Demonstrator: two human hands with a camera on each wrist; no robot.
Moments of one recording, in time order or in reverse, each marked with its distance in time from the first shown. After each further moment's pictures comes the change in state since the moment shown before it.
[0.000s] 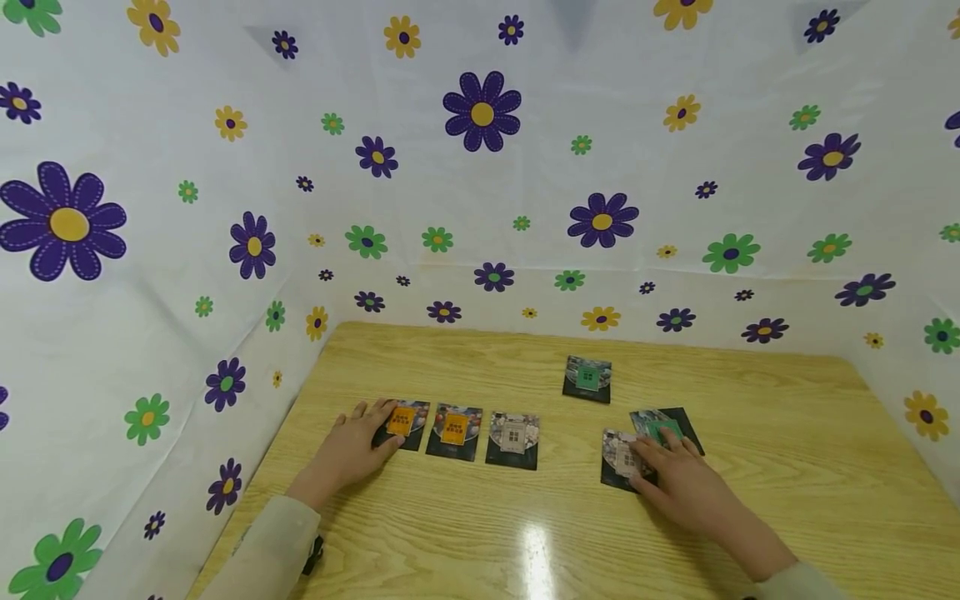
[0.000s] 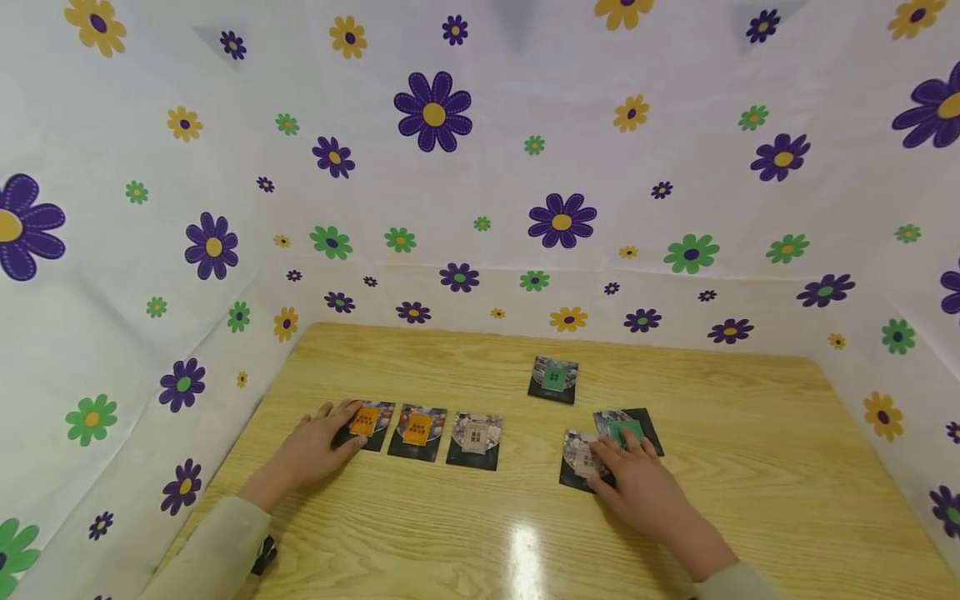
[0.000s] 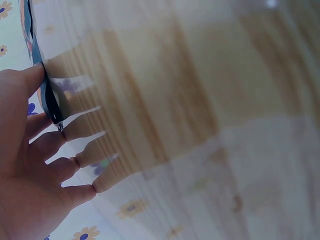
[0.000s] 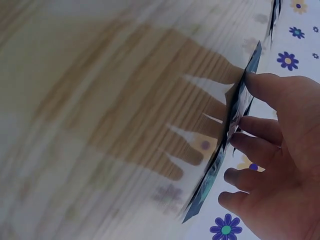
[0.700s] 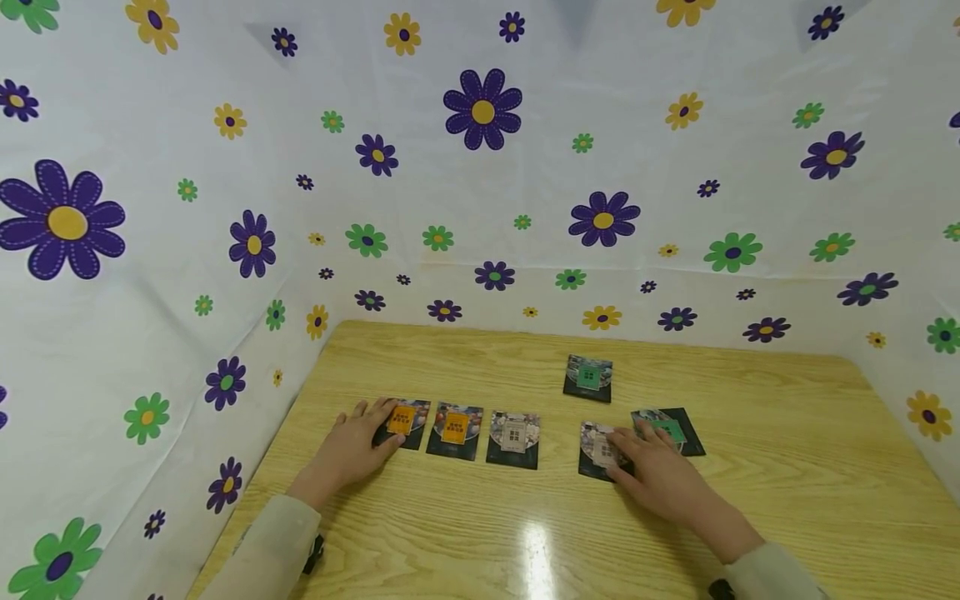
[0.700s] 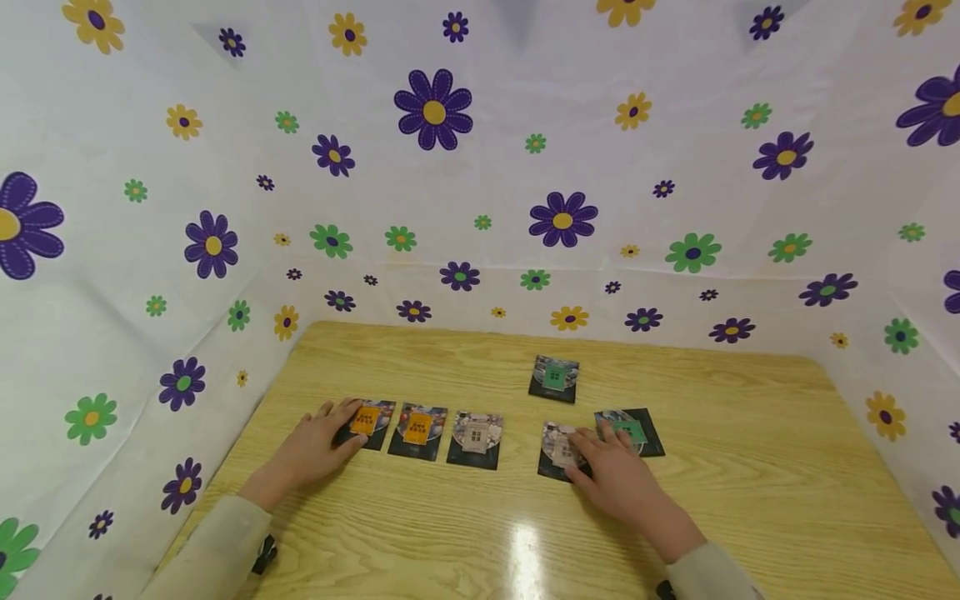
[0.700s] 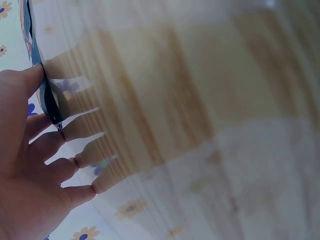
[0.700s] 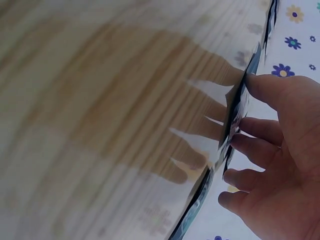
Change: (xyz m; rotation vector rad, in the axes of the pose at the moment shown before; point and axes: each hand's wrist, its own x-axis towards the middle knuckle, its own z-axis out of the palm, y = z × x) left_hand 0.001 0.000 0.002 0.000 -0.003 -0.009; right_hand 0.021 -0.022 0.004 0.031 0.009 -0.027
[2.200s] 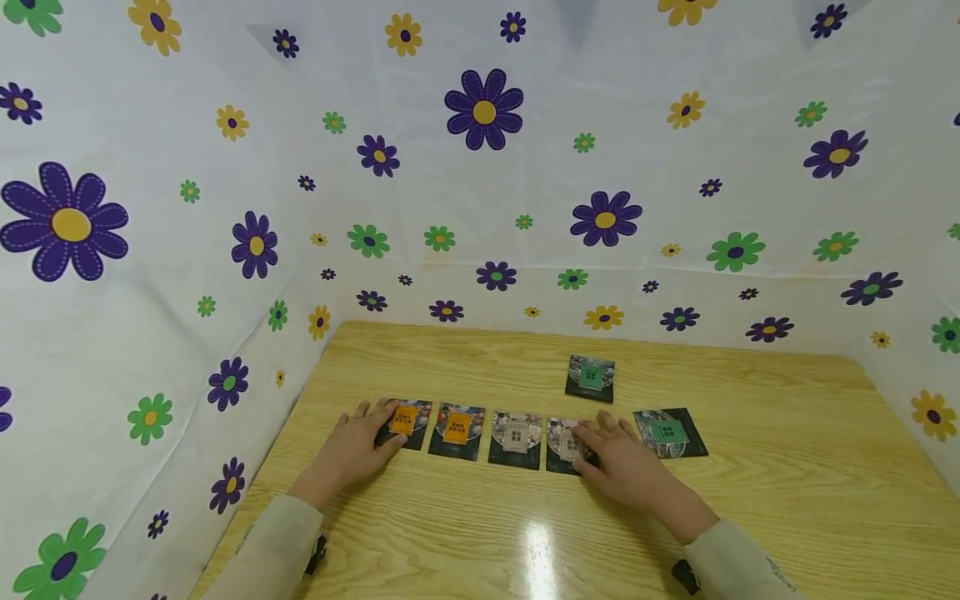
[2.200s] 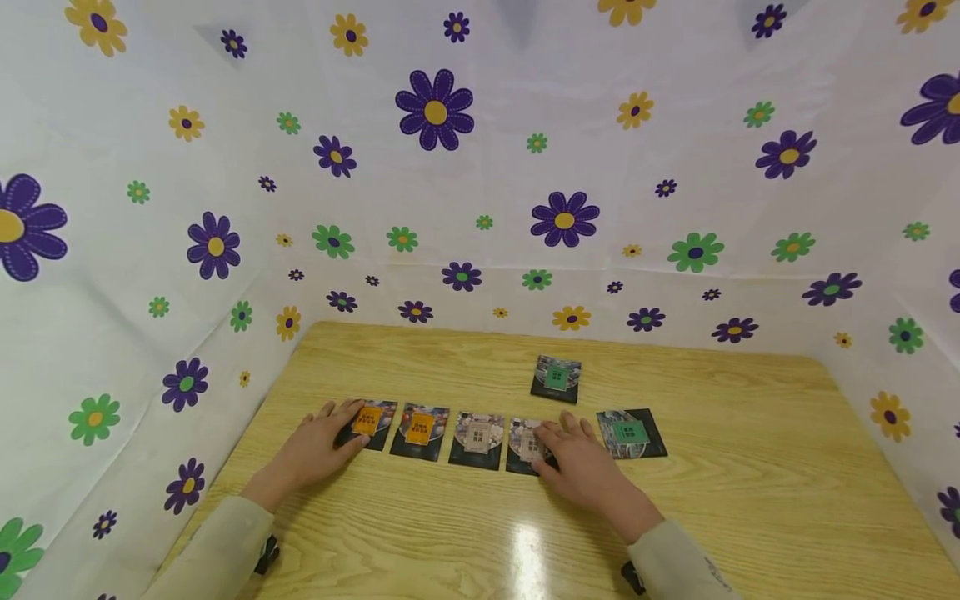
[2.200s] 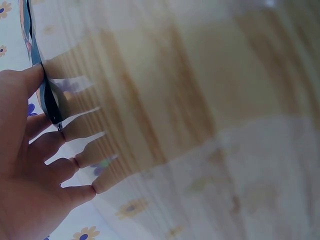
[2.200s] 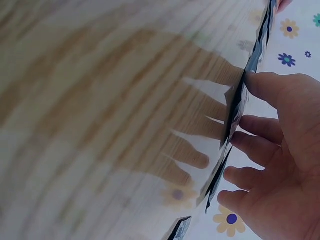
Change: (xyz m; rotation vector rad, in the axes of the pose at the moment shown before) left_hand -0.002 0.002 -0.003 -0.003 0.003 0.004; right_hand 0.033 -0.028 0.011 0.055 -0.031 -0.068
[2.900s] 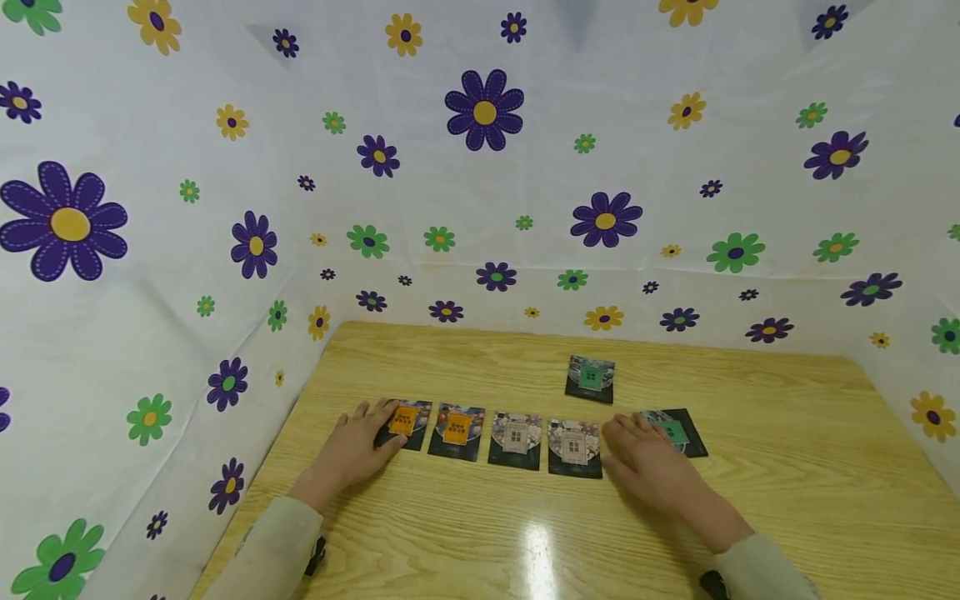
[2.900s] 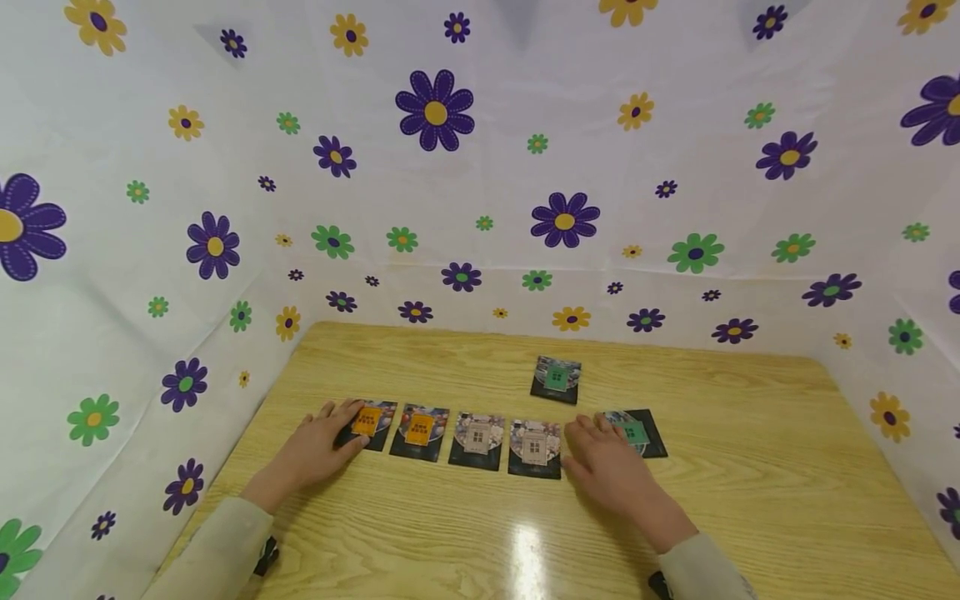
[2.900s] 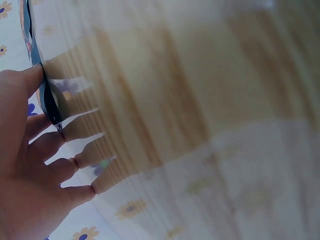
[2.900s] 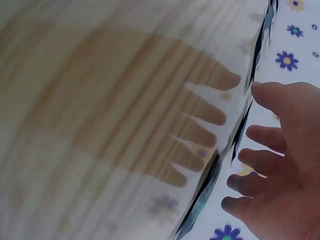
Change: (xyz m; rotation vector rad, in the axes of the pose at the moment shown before) left_hand 0.000 0.000 0.001 -0.007 -0.003 -0.006; right_hand -0.023 0.031 -0.006 0.015 0.062 0.074
